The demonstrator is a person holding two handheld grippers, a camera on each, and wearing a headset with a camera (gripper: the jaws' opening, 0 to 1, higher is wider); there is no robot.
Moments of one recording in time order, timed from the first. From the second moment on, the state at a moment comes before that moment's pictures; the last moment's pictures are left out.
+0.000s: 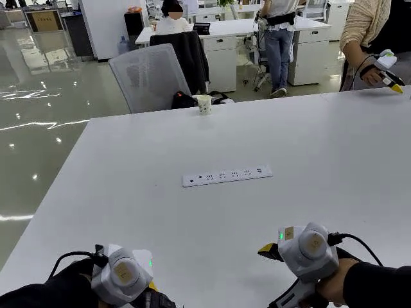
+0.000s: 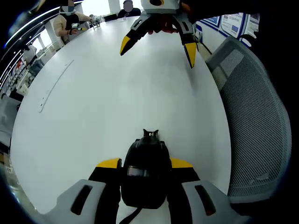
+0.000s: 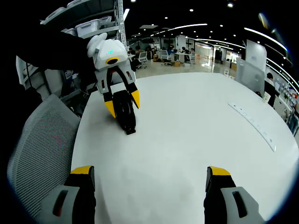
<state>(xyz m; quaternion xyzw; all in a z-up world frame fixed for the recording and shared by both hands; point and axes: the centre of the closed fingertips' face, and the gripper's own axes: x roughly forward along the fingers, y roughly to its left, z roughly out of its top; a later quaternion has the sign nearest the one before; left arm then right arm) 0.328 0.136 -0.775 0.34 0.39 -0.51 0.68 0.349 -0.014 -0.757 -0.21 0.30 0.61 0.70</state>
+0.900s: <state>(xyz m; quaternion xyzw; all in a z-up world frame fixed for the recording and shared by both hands) 0.329 0.133 -0.778 0.33 0.39 -0.52 0.68 0.329 0.055 -0.784 -0.24 0.31 0.65 0.65</state>
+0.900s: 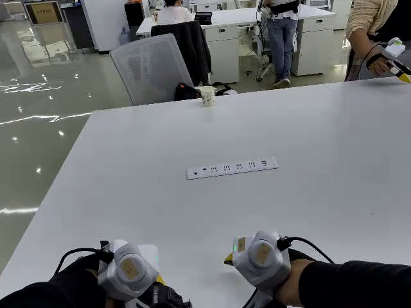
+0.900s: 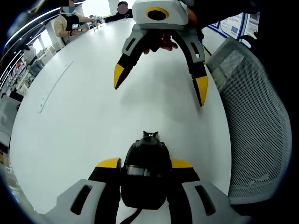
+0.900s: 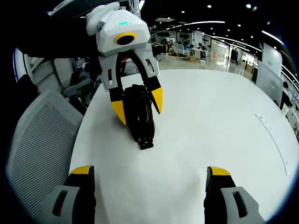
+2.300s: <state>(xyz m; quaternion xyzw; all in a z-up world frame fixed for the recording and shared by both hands) 0.332 0.133 -0.779 0.31 0.39 -0.53 0.69 0.325 0.116 -0.806 -0.29 0.26 0.69 0.61</state>
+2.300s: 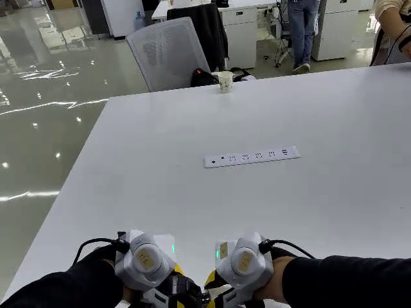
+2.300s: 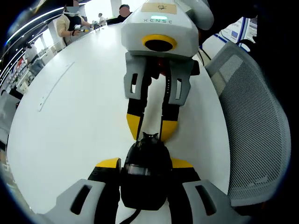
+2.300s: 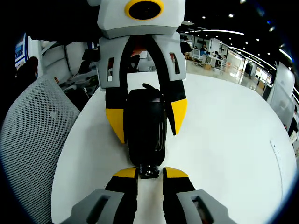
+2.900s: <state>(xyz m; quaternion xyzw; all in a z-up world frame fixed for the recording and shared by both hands) 0.329 0.134 -0.781 0.31 0.39 -0.53 0.69 0.320 0.116 -0.809 -0.31 0.26 0.70 0.59</state>
